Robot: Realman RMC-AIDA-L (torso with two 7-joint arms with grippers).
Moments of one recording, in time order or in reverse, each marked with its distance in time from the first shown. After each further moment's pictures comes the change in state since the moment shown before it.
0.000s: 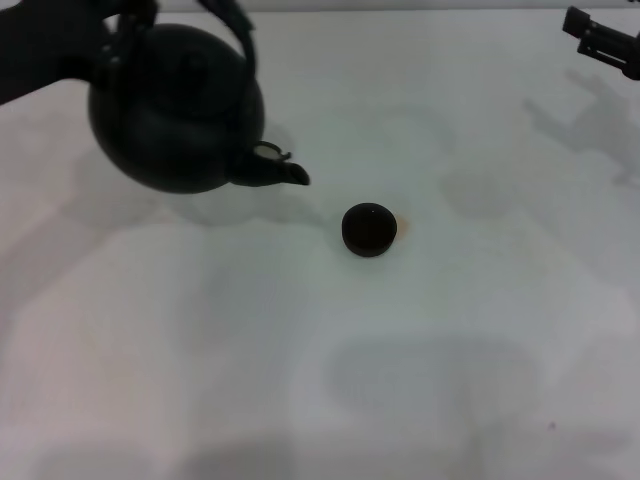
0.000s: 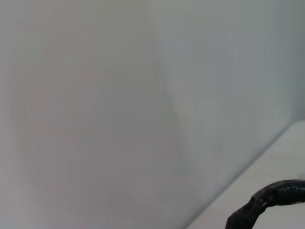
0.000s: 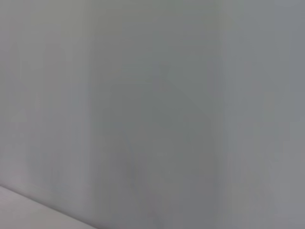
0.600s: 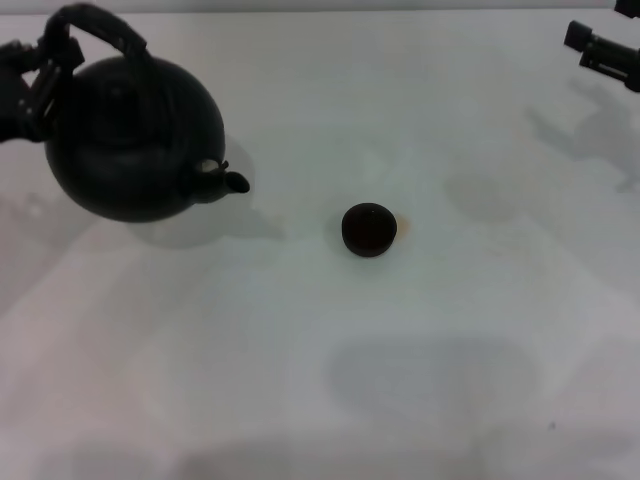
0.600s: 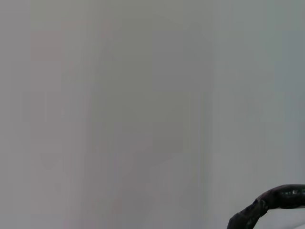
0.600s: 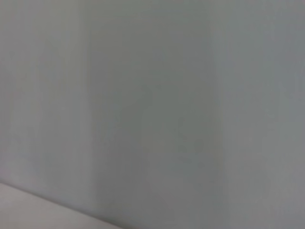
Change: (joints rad) left arm -0.054 0.002 -0.246 -0.647 -0.567 0.298 0.506; right arm -0.015 -0.008 -0.012 0.000 -0.012 0.010 0.046
